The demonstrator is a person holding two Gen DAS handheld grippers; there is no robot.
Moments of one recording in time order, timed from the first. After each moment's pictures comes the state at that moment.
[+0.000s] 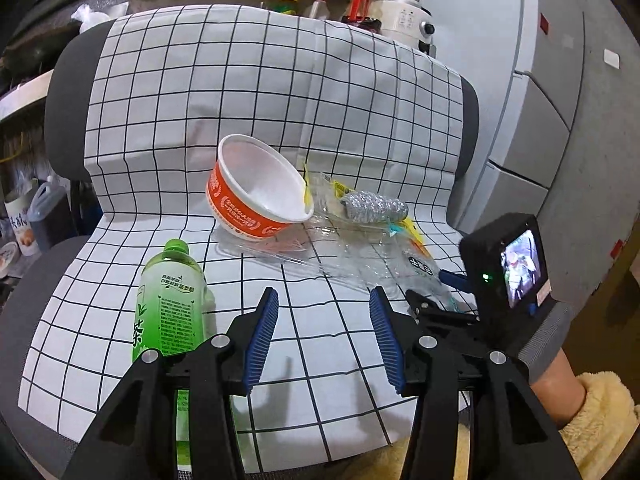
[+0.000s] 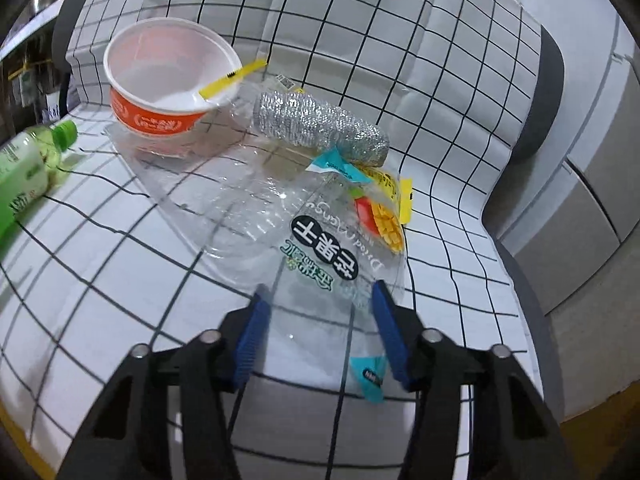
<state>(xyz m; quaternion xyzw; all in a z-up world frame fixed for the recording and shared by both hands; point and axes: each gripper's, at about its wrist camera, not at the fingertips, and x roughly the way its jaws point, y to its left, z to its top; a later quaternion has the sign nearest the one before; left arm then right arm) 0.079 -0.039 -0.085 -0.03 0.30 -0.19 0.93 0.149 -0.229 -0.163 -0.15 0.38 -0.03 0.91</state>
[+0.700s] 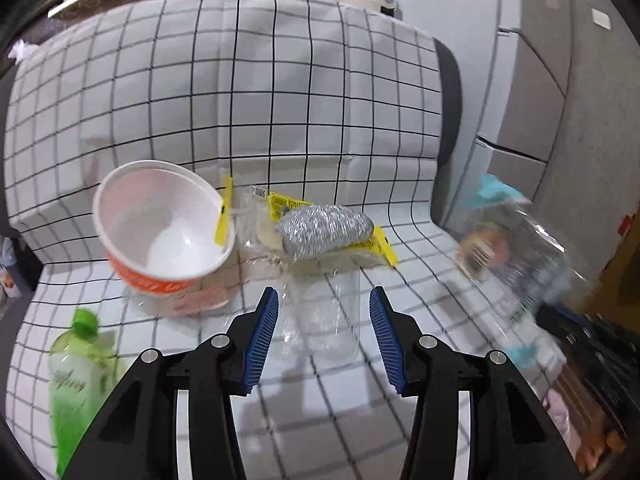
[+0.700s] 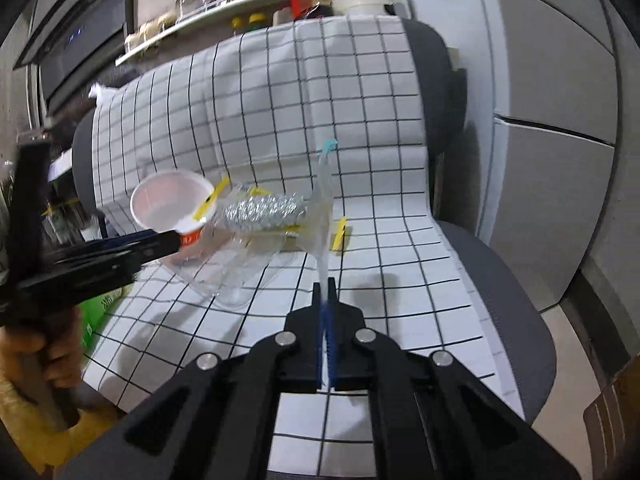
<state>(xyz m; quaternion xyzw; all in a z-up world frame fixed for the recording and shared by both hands) 0.155 -0.143 -0.090 0.01 0.32 -0.22 0.92 0.056 -0.335 -0.090 0.06 0.27 0.01 0.96</state>
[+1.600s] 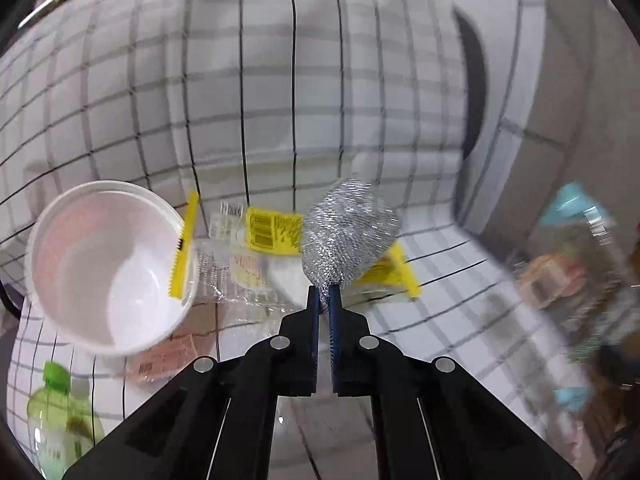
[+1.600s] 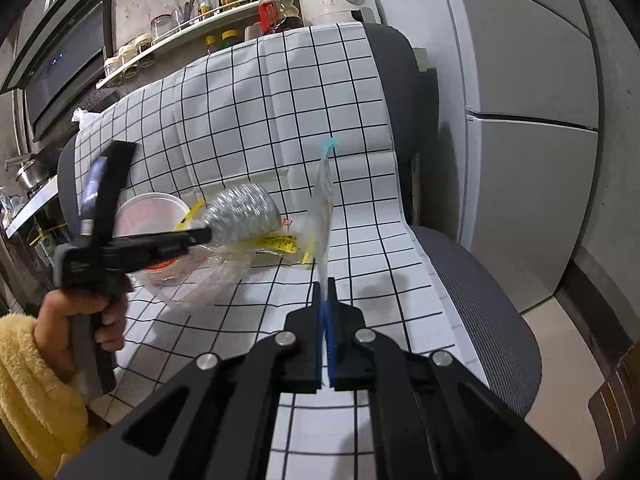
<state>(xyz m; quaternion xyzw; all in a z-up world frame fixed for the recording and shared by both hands) 0.209 -0.183 -0.095 0.03 0.34 -0.22 0.91 0.051 -0.359 -0.089 0.09 0.26 -0.01 0.96</state>
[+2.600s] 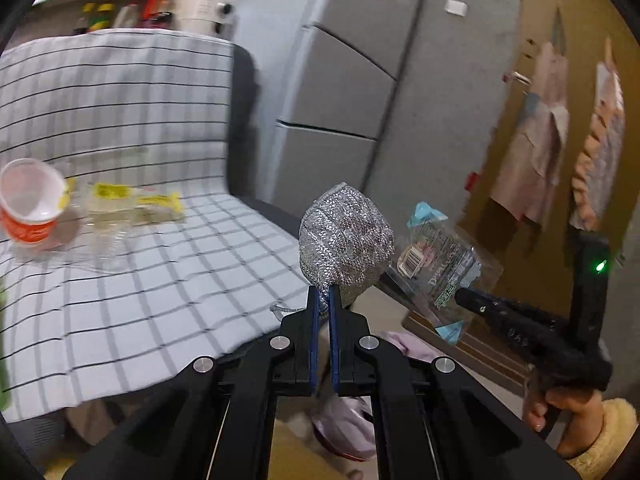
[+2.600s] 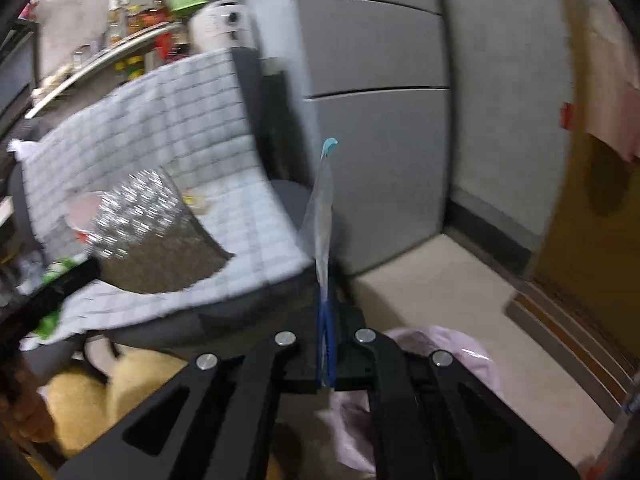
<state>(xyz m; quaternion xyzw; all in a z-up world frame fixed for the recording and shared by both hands) -0.037 -0.202 -0.091 0.00 0.27 -0.47 0.84 -0.160 -0.402 -0.105 0.12 0.28 -0.23 0.92</state>
